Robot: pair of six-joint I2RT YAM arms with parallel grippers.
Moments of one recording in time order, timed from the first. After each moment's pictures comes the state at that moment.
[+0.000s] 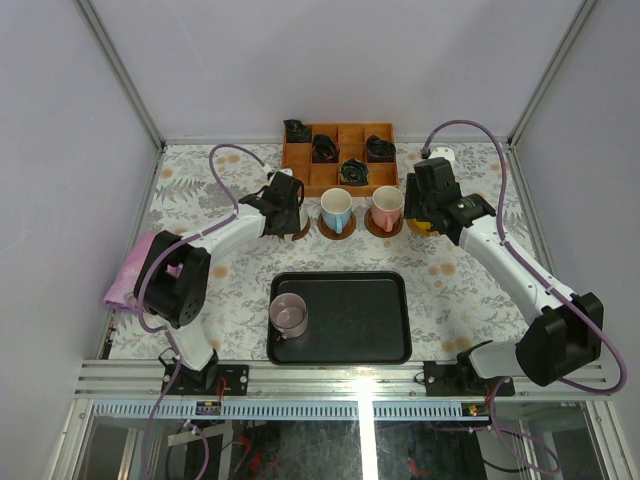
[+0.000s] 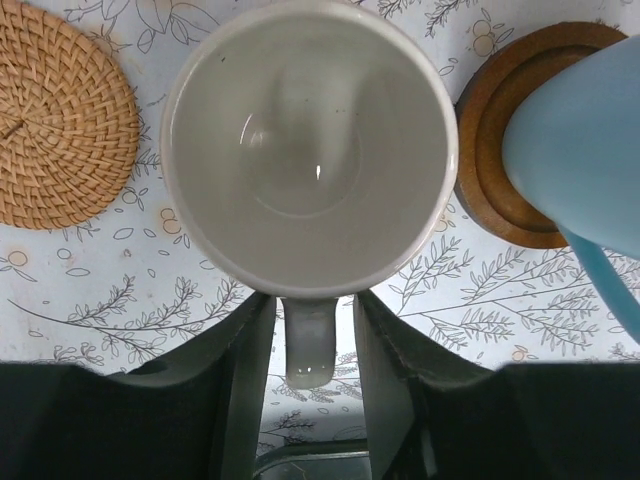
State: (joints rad) left arm -0.46 1.76 1.22 -0.42 -0.19 -0.49; right arm 0.42 1.37 1.20 -0.59 0.35 0.32
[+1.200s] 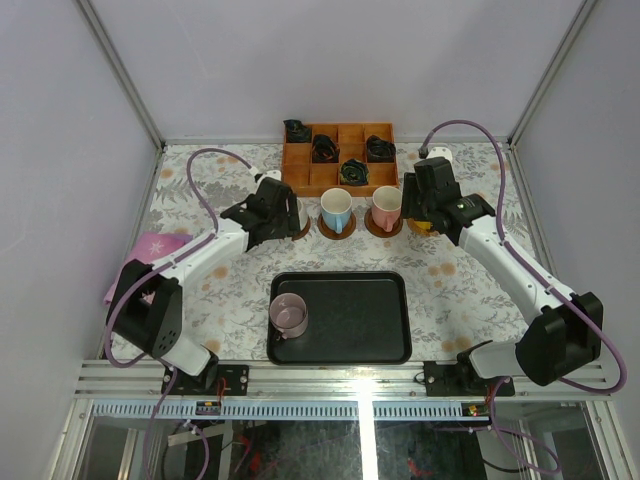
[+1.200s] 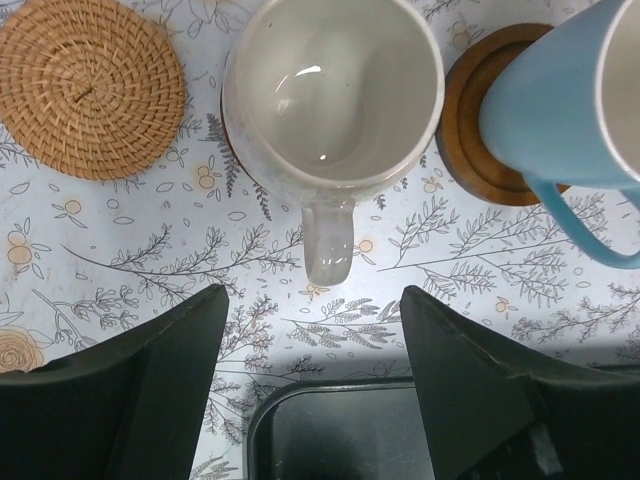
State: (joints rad) left arm -0.49 1.54 1.10 -0.42 -0.23 -0.51; right arm 0.42 1.37 1.20 -0.57 0.29 0.32
